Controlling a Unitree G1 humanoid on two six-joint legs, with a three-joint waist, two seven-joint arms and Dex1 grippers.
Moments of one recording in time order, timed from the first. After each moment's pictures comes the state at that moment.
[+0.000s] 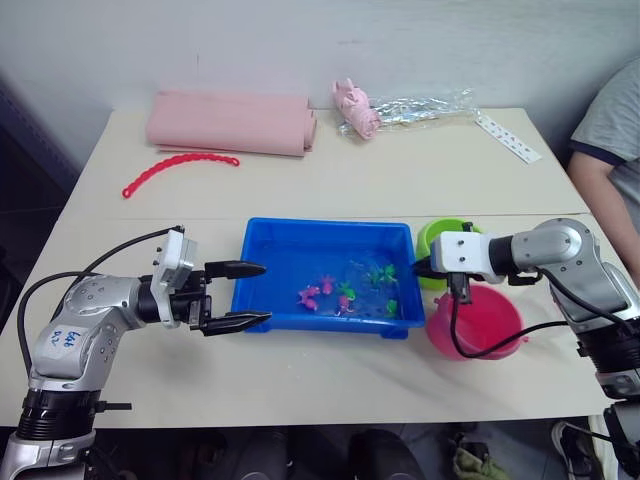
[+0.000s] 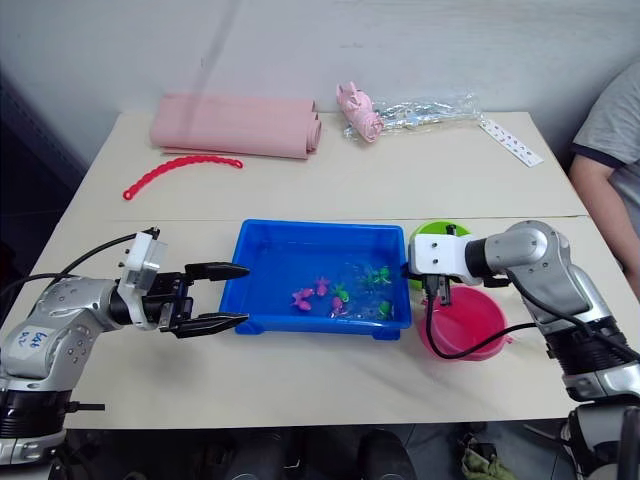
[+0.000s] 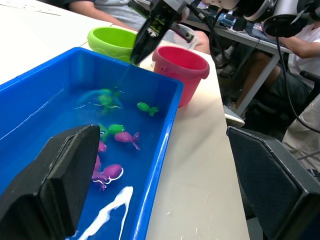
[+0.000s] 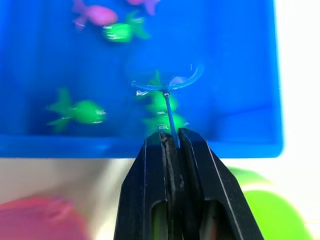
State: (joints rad) left arm -0.25 0.71 0.16 -0.18 -0.61 0.47 -1.20; right arm -0.65 -0.86 0.23 0.12 -0.07 -0.04 1.18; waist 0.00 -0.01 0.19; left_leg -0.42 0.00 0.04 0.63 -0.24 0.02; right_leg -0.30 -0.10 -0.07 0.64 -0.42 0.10
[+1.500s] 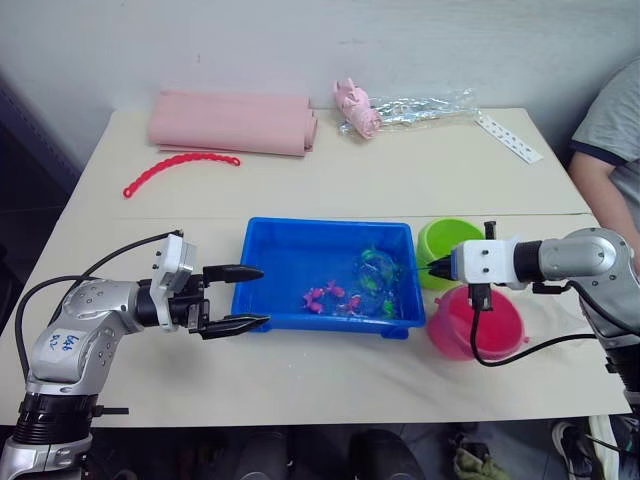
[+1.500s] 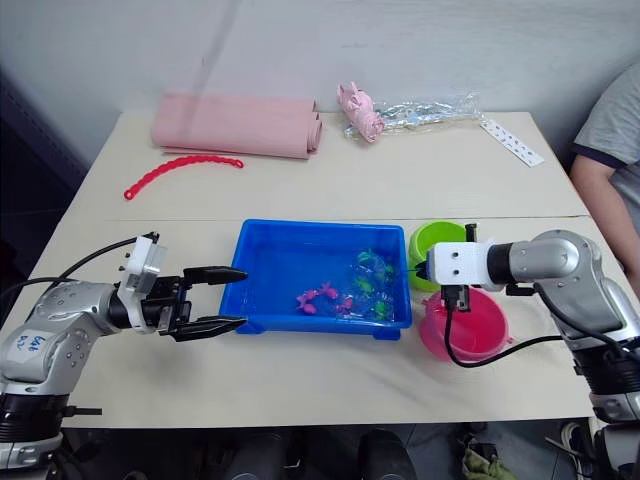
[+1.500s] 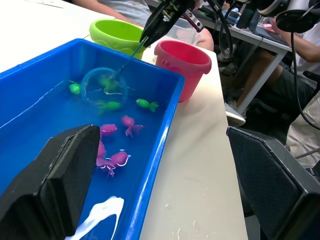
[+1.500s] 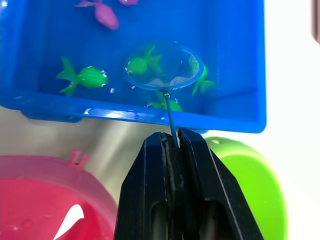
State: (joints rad) left arm -0.23 0.72 0.16 -0.18 -0.61 0.47 -1.19; right arm -0.50 -0.94 0.14 -0.01 -0.03 -0.05 1.21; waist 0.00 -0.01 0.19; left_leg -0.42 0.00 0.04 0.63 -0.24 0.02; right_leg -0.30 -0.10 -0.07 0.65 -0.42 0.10
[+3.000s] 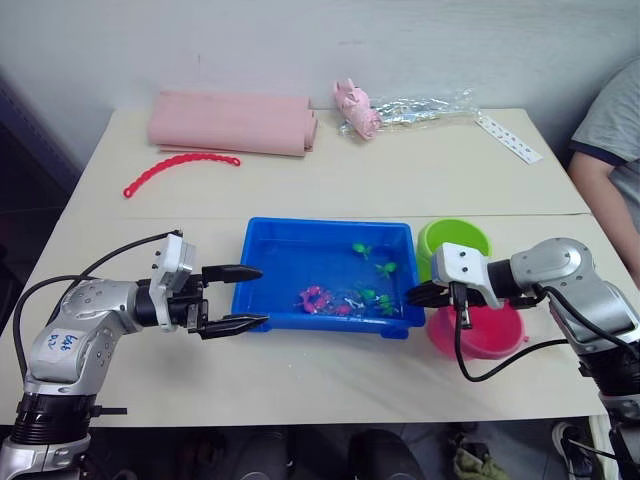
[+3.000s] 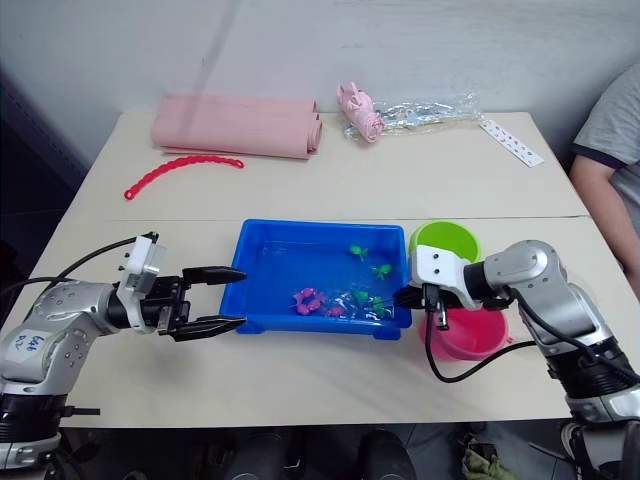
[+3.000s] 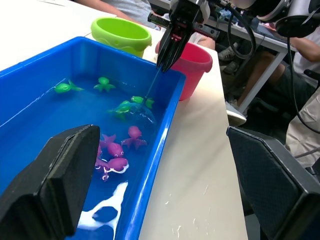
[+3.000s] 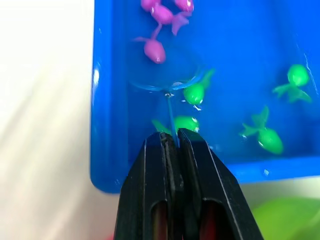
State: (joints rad) left arm -0.23 0.74 0.16 -0.18 -0.61 0.47 -1.19; right arm -0.50 -0.86 0.19 -0.07 0.17 0.36 1.32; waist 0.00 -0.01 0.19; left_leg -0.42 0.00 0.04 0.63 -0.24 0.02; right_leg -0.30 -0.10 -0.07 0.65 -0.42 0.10
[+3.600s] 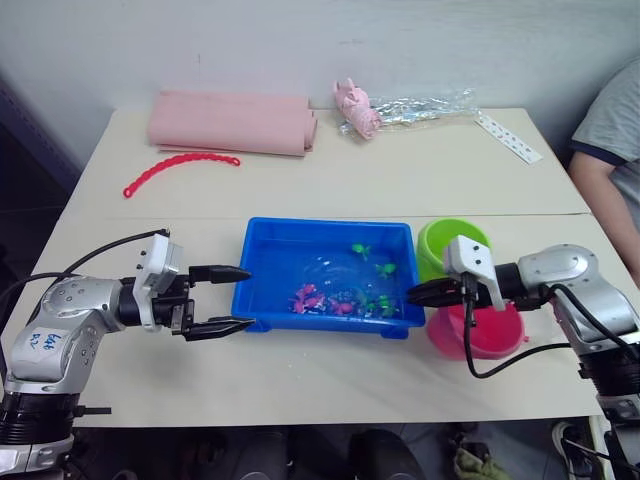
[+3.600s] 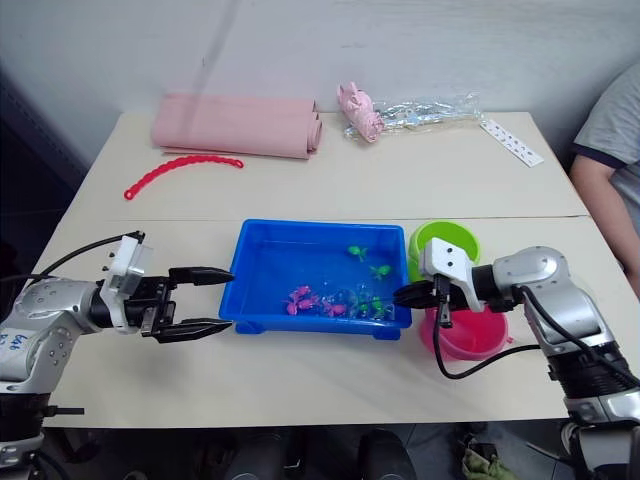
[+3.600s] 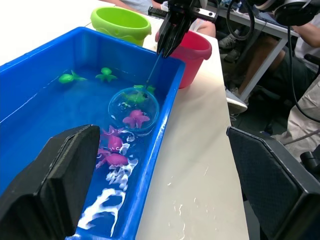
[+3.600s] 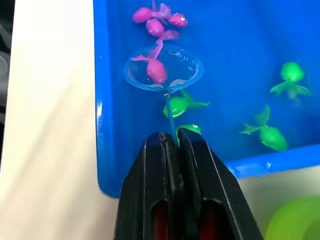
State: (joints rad) left arm -0.22 0.80 0.18 -0.14 -0.61 0.43 -1.25; right arm -0.46 -0.86 0.09 0.00 0.29 0.35 1.34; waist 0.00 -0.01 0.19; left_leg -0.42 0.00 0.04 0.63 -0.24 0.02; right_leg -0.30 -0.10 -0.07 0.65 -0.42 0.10
